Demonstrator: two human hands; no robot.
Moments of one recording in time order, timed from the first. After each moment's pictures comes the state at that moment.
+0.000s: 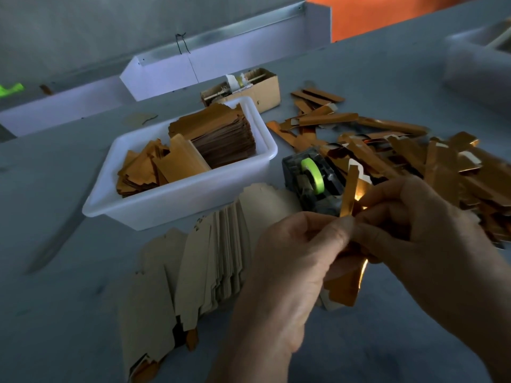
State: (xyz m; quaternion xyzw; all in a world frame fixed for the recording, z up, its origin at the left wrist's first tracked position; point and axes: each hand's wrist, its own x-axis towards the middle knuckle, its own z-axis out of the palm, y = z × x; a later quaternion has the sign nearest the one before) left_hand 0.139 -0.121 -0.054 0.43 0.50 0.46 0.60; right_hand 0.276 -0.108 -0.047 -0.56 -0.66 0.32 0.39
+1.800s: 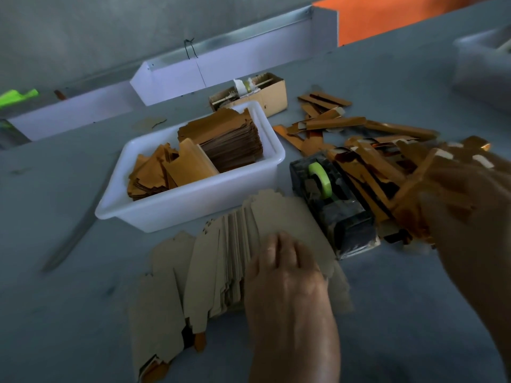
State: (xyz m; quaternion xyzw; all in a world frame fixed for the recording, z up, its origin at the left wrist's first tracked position) left_hand 0.129 -0.136 -0.073 0.72 0.68 0.12 -0.06; right_hand 0.313 -0.077 -0.088 -0.65 -0.59 0.09 0.47
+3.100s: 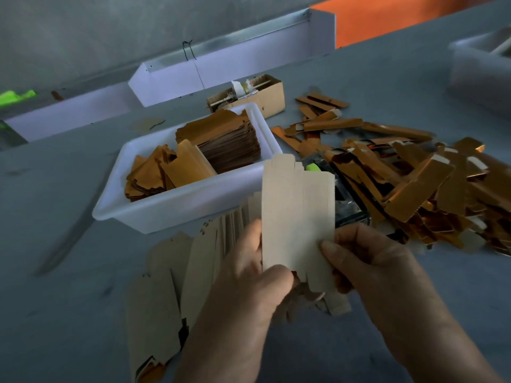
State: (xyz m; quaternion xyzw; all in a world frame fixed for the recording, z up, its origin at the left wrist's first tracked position) left_hand 0.102 -0.137 -0.055 0.44 0.55 0.48 0.52; right_hand 0.243 -0.115 -0.083 -0.49 -0.46 0.57 0.47
